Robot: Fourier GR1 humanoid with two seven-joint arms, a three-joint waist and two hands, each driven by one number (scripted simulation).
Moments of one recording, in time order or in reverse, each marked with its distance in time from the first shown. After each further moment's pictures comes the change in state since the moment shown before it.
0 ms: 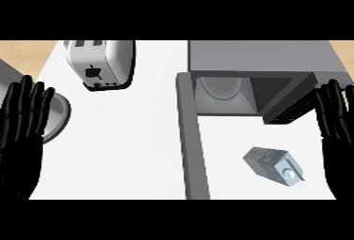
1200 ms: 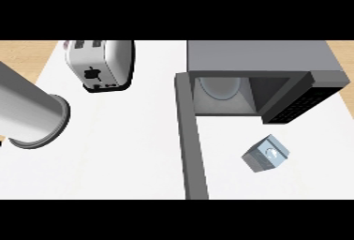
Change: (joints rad) left arm 0.352 0.004 0.223 -0.248 0.431 -0.223 0.104; right arm 0.463 -0.114 -0.299 0.031 -0.377 0.653 -0.530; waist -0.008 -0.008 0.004
